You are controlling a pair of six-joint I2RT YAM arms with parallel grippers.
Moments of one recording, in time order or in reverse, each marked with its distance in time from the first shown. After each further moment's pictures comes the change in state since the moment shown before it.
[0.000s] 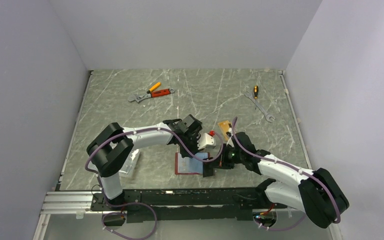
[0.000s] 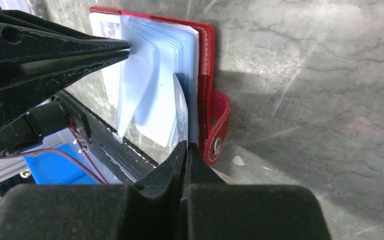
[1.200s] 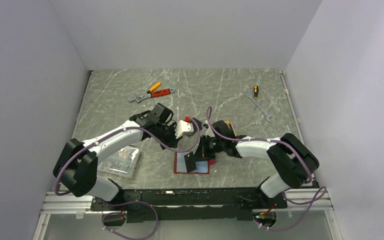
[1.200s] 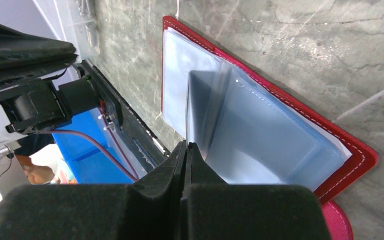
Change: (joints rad) left arm 0.244 -0.337 -0.128 -0.095 0.111 0.082; right arm 0.111 0.446 0.280 0.199 -0.177 0.002
